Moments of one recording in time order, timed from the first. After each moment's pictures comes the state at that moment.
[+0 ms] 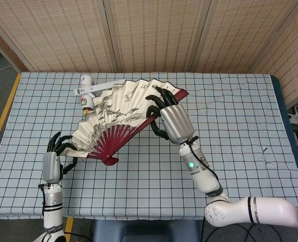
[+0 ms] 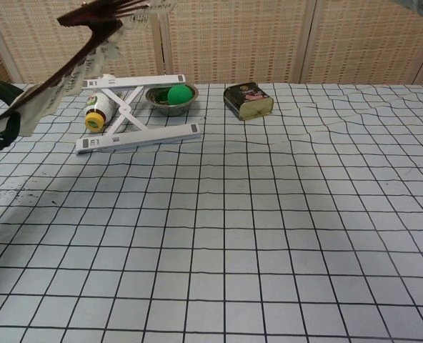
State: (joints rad) left arm -0.29 -1.80 -0.26 -1.26 1.44 1.57 -0.16; right arm 0.88 -1.43 0.40 -1.91 -1.02 1.27 -0.43
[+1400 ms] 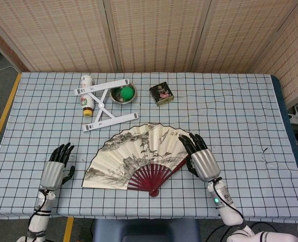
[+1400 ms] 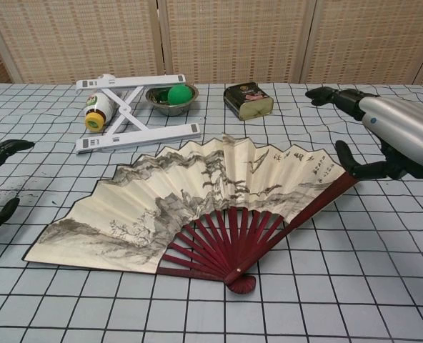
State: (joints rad) left arm -0.28 -1.89 -0.05 -0.66 1.54 1.48 -0.23; right arm 0.49 -1.58 0.00 -1.56 -1.38 1.38 -0.31
